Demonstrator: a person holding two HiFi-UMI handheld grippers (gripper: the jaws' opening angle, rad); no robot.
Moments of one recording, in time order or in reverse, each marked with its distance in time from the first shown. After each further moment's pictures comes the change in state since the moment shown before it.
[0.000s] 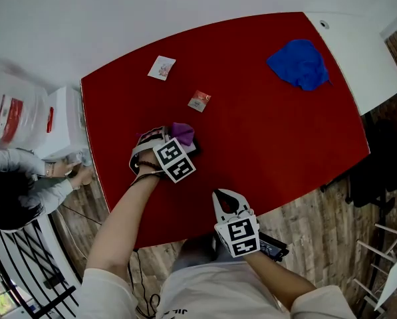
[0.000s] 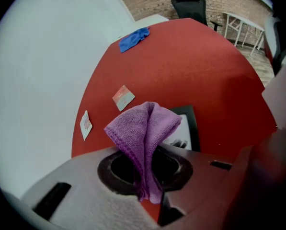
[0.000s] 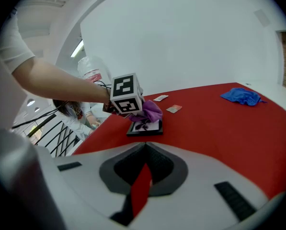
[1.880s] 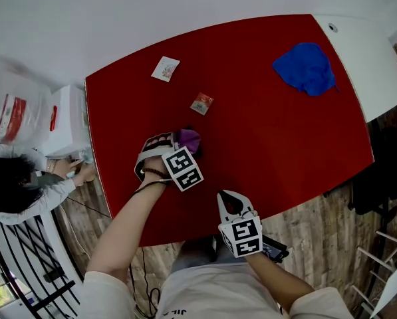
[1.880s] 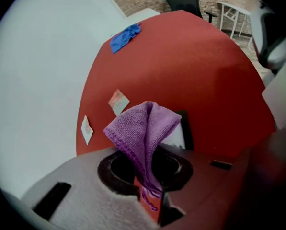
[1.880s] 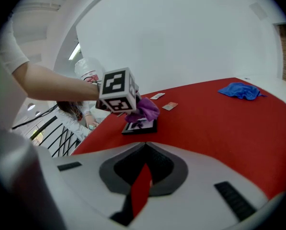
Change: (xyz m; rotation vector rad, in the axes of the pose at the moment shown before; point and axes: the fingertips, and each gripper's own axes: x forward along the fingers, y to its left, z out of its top) left arm -0.007 -0.010 0.013 0.075 0.061 0.032; right arm 0.003 -0.022 -0.006 0.038 0.012 0.012
